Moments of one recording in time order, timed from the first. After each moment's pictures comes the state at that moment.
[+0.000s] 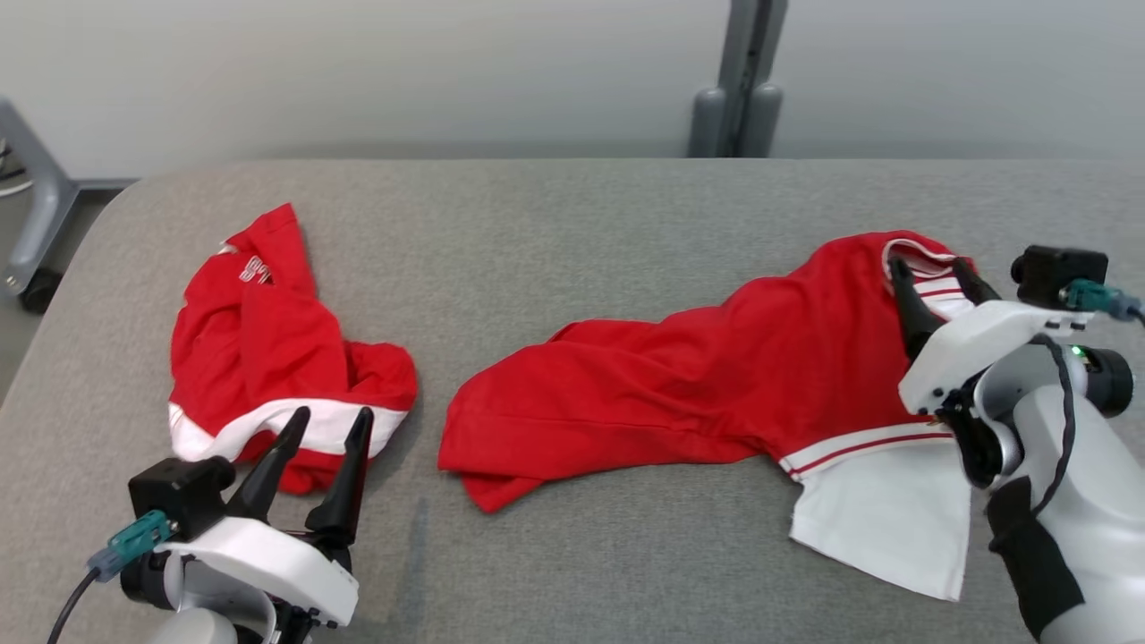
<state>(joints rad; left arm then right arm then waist) -0.16 0.41 -0.46 0.14 -0.80 0.09 -0.14 -0.72 -0.14 0.10 0.95 0.35 0.13 -0.07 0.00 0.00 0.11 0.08</state>
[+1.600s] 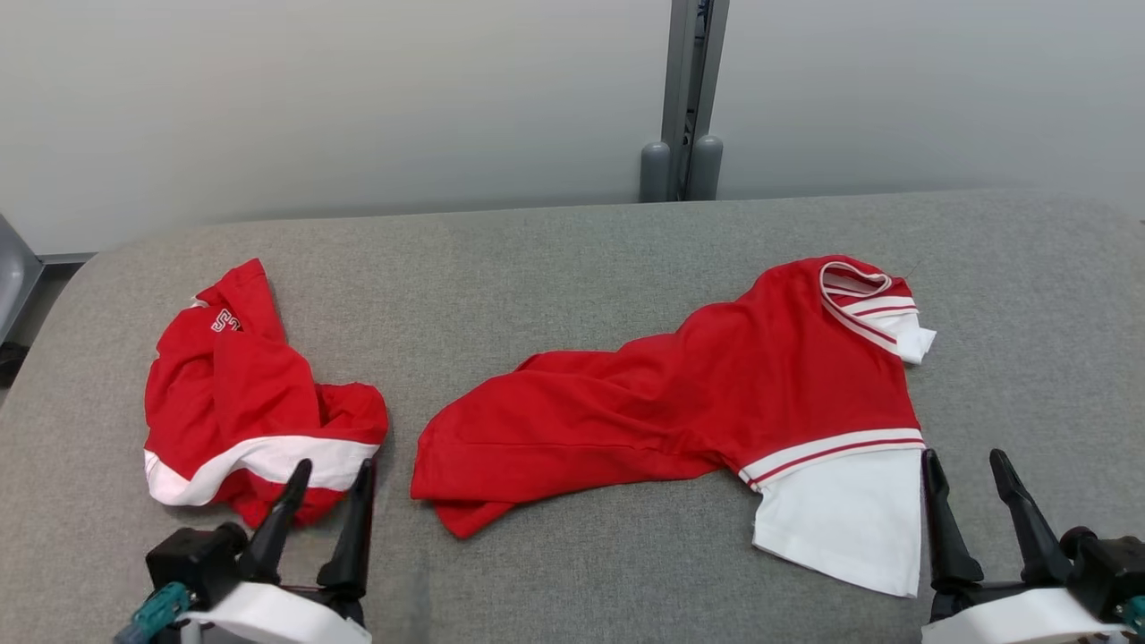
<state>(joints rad) -0.01 0.23 -0.24 0.21 -0.55 -0.04 -0.20 0.03 -0.05 -0.02 0.18 0.25 0.13 -0.25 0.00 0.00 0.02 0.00</state>
